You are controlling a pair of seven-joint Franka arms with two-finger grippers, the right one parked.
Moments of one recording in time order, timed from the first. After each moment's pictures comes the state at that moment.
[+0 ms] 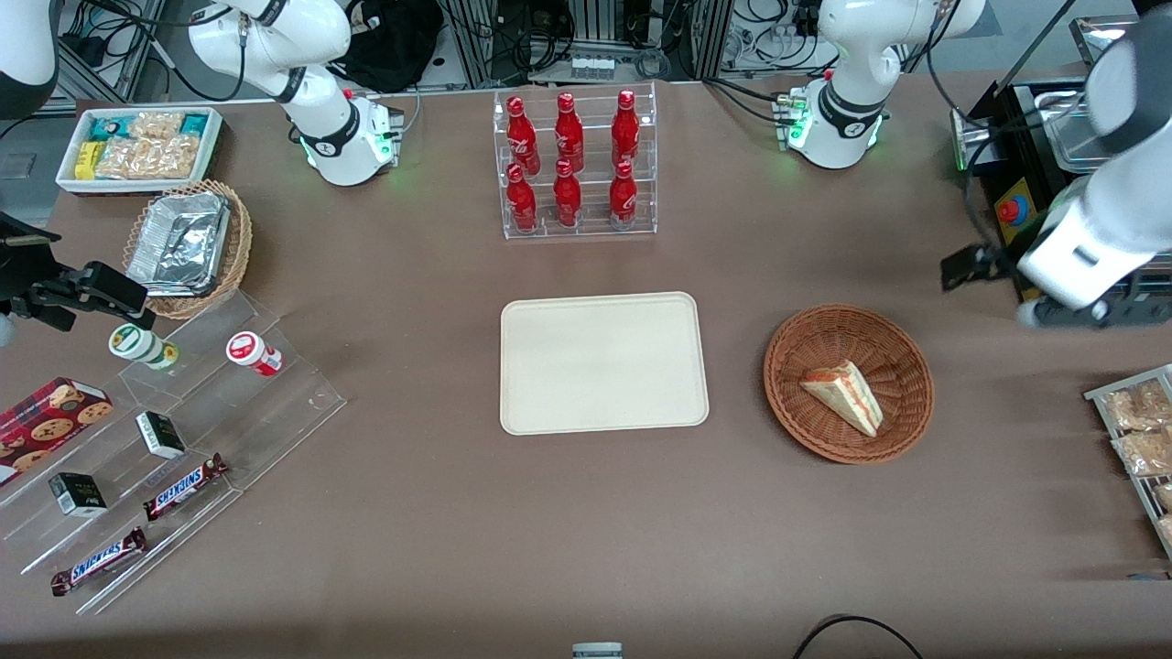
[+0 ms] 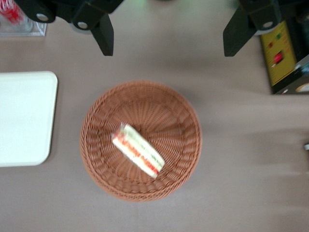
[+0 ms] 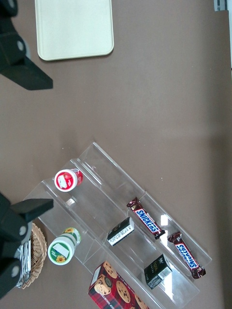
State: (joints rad) arm 0.04 0.08 -0.12 -1.72 0.01 1.66 -0.09
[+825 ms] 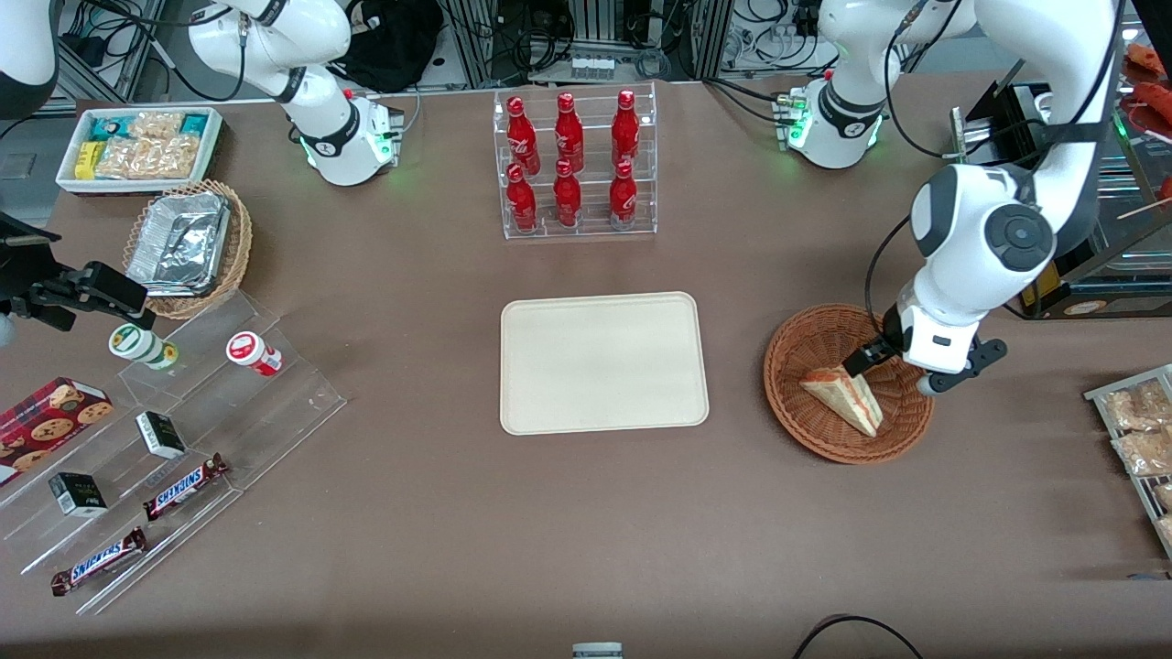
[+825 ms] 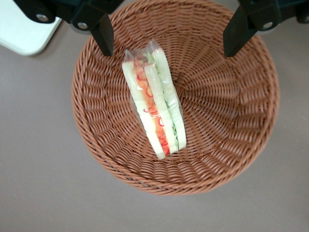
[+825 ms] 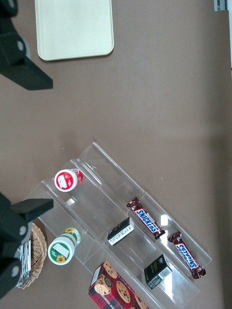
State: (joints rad) arm 0.04 0.14 -0.19 -2.19 0.01 2.39 -0.72
